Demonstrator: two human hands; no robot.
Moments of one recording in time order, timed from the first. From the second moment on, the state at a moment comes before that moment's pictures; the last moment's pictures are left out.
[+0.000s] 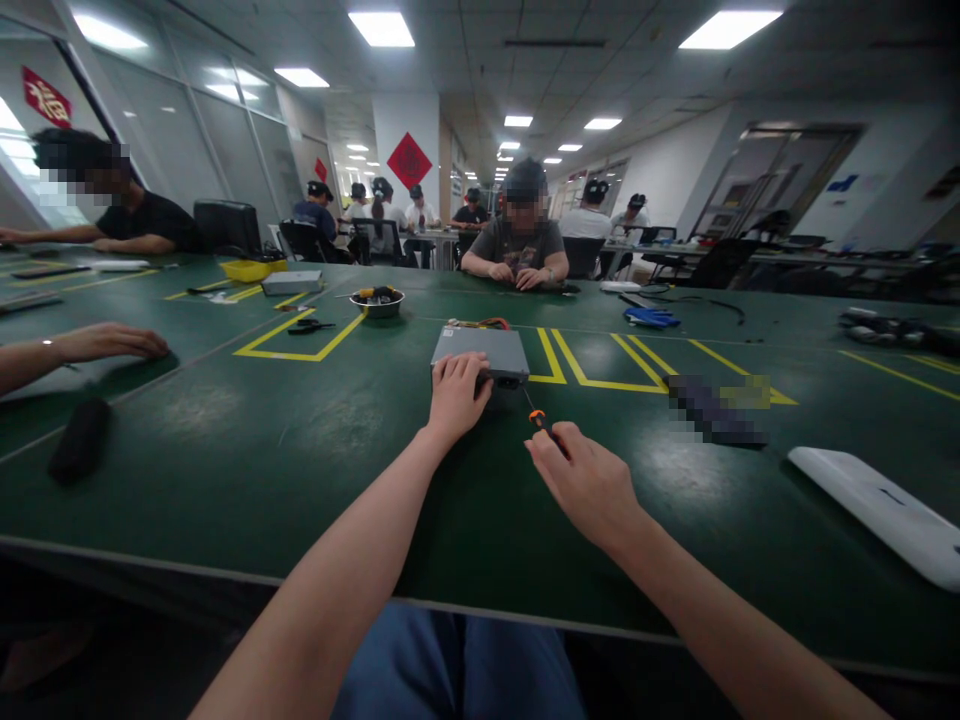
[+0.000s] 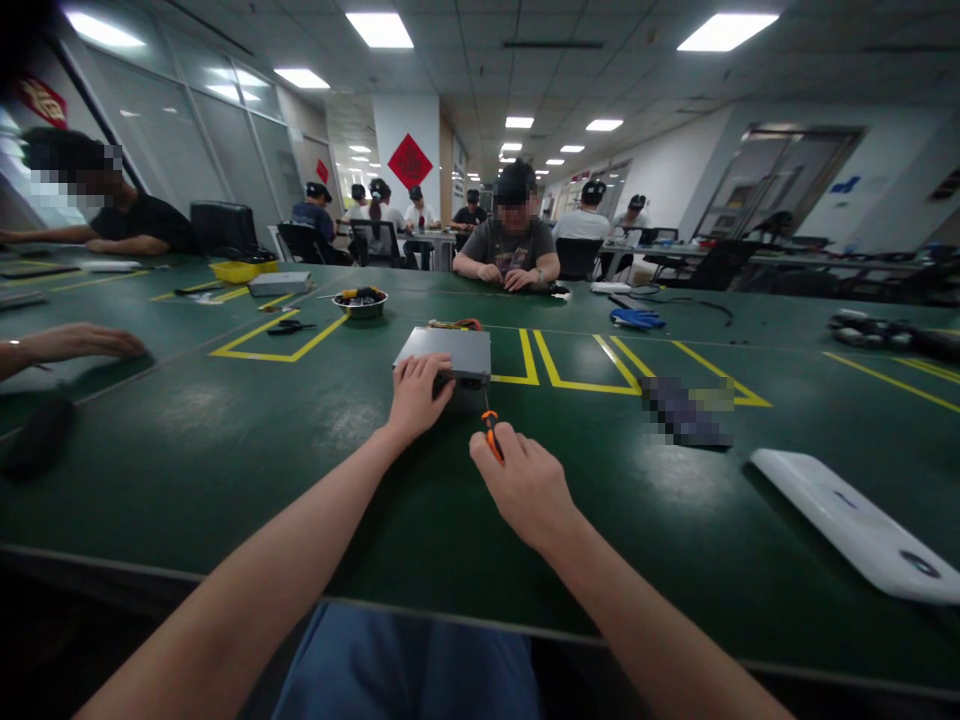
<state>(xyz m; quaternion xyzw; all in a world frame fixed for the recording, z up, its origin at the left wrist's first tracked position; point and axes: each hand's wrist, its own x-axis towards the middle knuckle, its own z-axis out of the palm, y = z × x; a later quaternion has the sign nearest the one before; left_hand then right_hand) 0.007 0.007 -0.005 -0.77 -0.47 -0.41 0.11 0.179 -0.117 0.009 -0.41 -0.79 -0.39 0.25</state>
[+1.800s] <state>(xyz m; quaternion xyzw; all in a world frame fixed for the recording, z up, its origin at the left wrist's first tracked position) 0.006 0.006 -0.005 -0.77 -0.47 -0.41 0.11 0.179 -0.118 0.017 -0.43 -0.76 -0.41 0.26</state>
